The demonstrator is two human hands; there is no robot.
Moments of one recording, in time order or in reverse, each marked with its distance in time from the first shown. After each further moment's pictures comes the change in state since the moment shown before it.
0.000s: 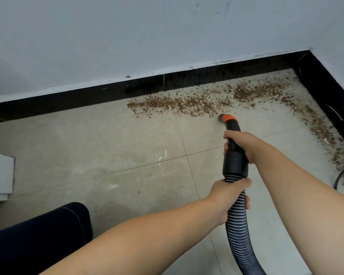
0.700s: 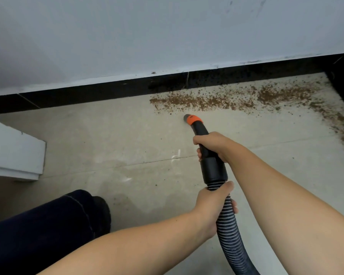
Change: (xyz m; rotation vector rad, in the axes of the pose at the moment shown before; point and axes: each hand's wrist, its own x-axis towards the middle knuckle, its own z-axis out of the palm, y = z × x) left_hand -0.029 -0.021 -0.055 -0.226 0.174 0.092; right_hand -0.014 0.005 0.115 -0.334 -0.257 -0.099
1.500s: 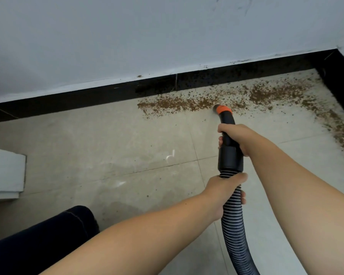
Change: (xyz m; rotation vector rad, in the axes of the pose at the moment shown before) left_hand 0.039 0.038 0.037 0.162 -0.119 -0.091; right_hand 0.020 -0.007 -0.080 0.213 0.221 0.052
